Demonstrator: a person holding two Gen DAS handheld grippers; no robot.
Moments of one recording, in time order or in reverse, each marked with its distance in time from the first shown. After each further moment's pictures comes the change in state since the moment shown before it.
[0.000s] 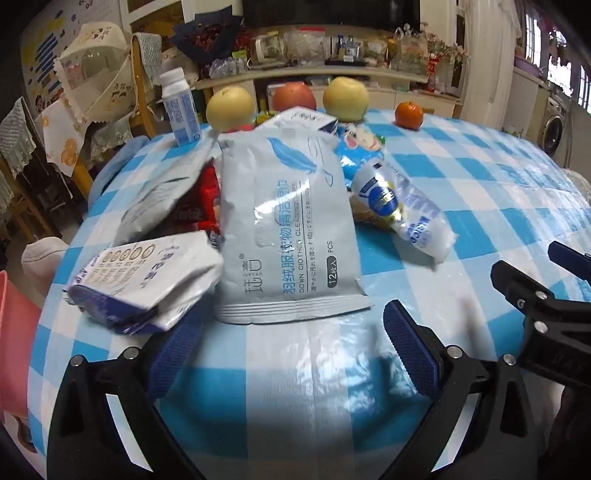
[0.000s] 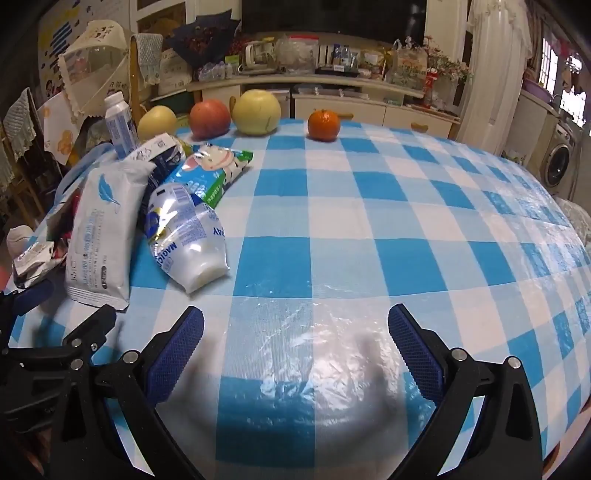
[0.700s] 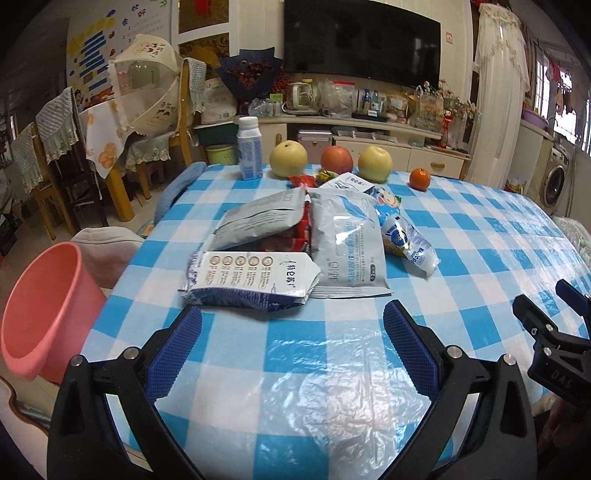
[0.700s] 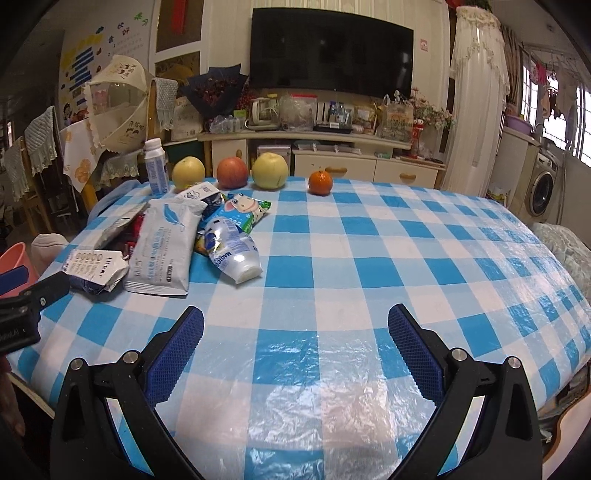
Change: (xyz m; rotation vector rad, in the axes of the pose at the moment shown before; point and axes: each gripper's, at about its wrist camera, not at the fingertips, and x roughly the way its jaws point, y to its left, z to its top) left arm -0.106 0.063 -0.034 -0.119 -0.170 0.026; right arm -0.102 0.017 -0.043 -0.012 -0.222 -0.001
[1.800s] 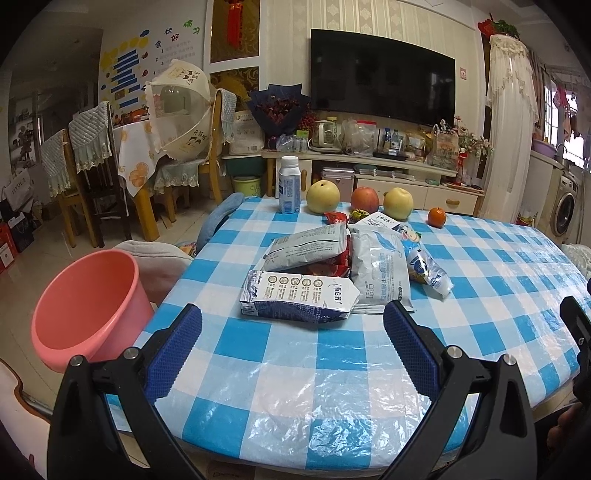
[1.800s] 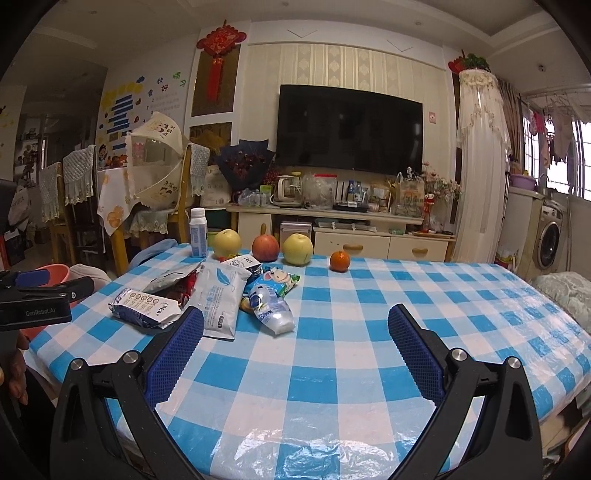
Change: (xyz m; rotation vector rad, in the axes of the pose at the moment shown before) left arm -0.051 0.037 -0.013 -0.046 -0.147 0.061; right arm -0.079 0.020 -0.016 -0.053 -0.305 0.065
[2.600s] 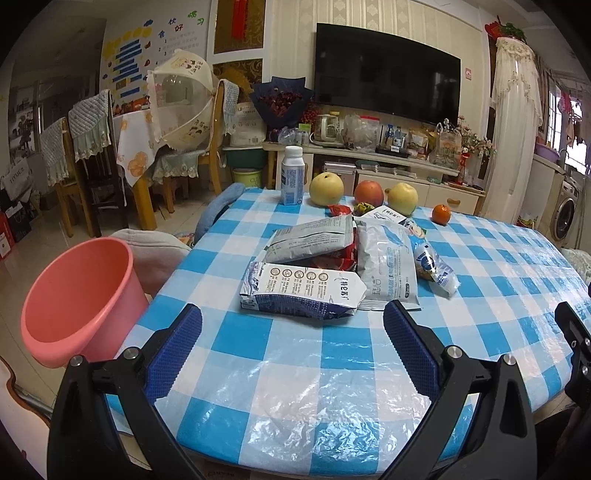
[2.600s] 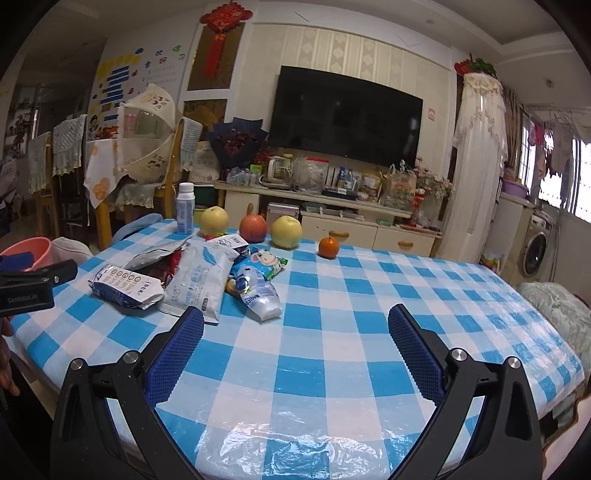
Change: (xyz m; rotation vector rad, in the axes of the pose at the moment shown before) left arm 0.018 0.006 -0.002 -0.027 0.036 -0.008; right arm 0.023 0.006 -0.001 -0.051 0.094 -0.078
